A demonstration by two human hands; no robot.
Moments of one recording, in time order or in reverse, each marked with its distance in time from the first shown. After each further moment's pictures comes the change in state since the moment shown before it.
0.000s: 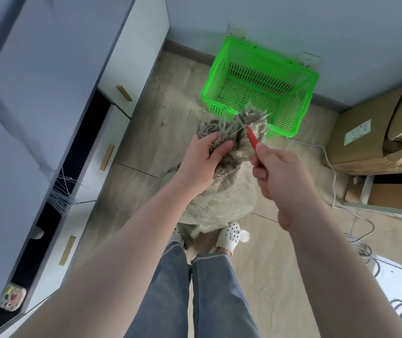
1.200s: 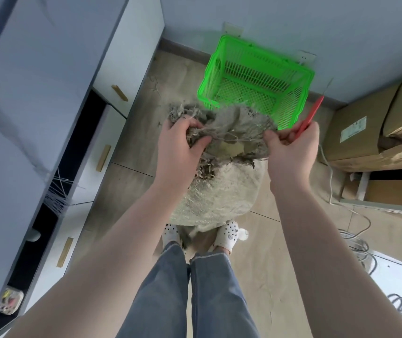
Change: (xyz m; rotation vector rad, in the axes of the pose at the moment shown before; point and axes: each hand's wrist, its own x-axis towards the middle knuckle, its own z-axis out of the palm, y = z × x) left_hand 0.001 -0.004 -0.019 0.235 0.341 0.160; right_hand 0.051 0.013 -0.006 0.043 0.530 -0.282
